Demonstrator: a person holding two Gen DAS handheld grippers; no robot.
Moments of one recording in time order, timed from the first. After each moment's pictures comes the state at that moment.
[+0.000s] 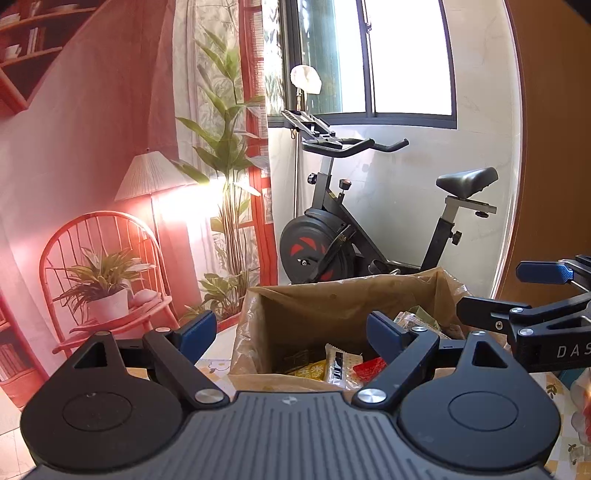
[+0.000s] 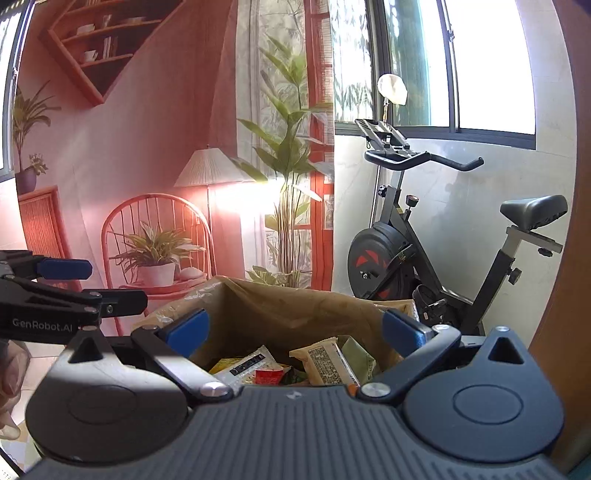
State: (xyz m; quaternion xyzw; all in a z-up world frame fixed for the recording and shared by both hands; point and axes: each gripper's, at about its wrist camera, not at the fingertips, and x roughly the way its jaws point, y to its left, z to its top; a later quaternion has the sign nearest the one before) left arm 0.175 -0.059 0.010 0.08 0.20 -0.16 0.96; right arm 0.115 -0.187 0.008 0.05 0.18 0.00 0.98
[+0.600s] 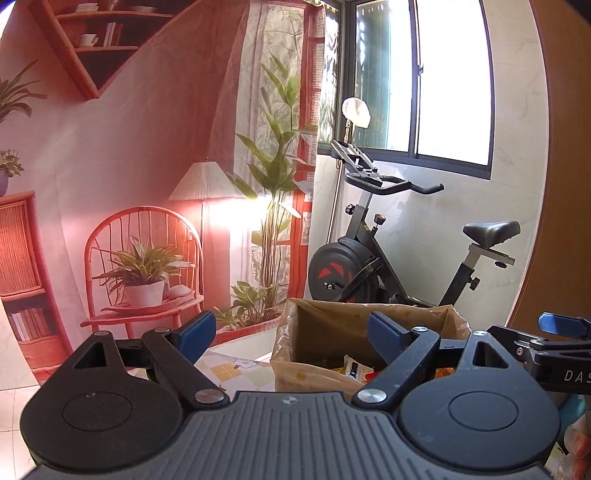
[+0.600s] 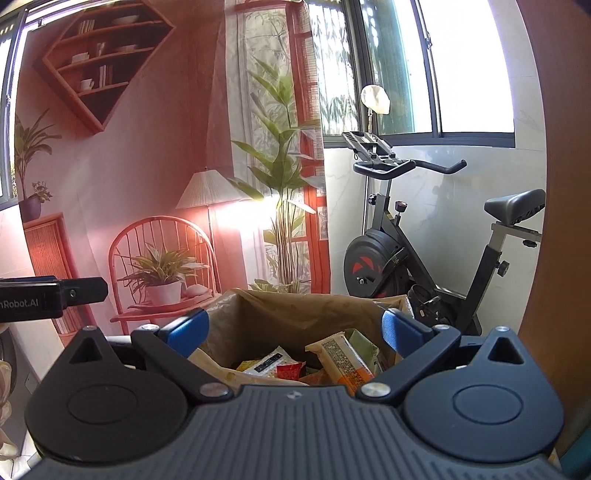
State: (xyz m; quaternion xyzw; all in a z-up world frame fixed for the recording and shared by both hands) left arm 0.123 -0.022 0.039 0.01 0.17 -0.10 0.98; right arm 0.064 -0.170 0.029 0.08 0.16 -0.02 0.98
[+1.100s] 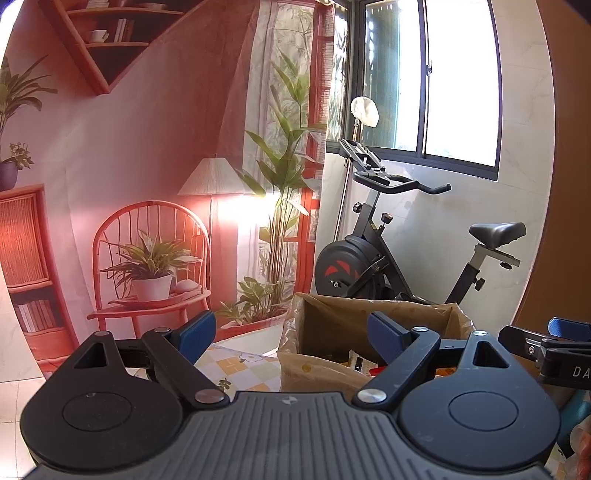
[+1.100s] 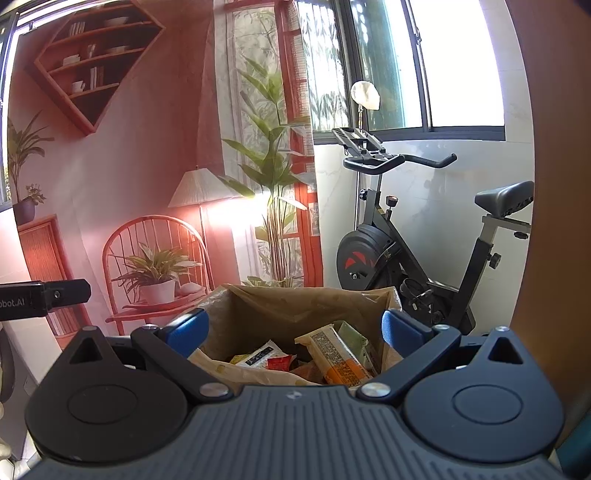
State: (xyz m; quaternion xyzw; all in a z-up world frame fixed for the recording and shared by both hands) left arm 0.117 -0.020 0.037 0.00 0.18 -0.09 0.98; right arm 0.054 -0.177 0.027 0.09 0.17 -0.03 0.98
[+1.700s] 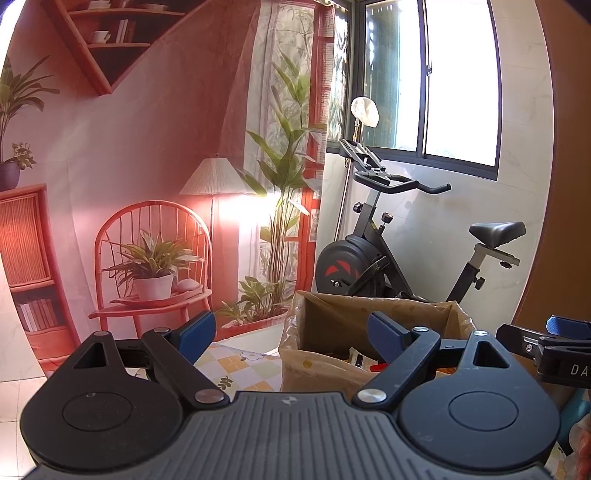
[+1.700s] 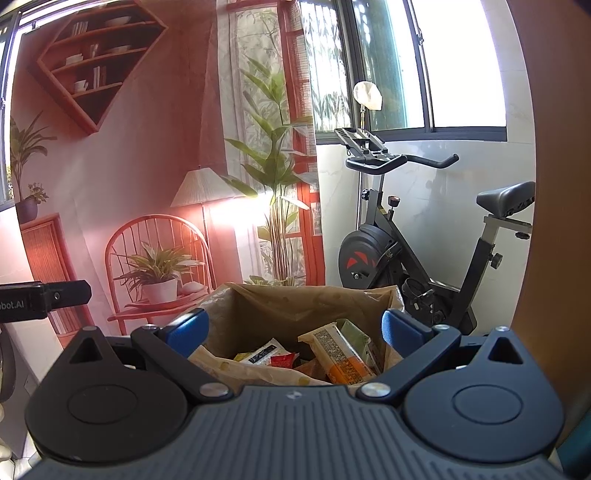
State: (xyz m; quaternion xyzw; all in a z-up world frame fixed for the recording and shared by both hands) left arm 0.114 -0.018 0.036 0.00 0.18 -0.09 0.98; right arm 0.052 -0.176 0.027 0.09 0.17 -0.03 0.98
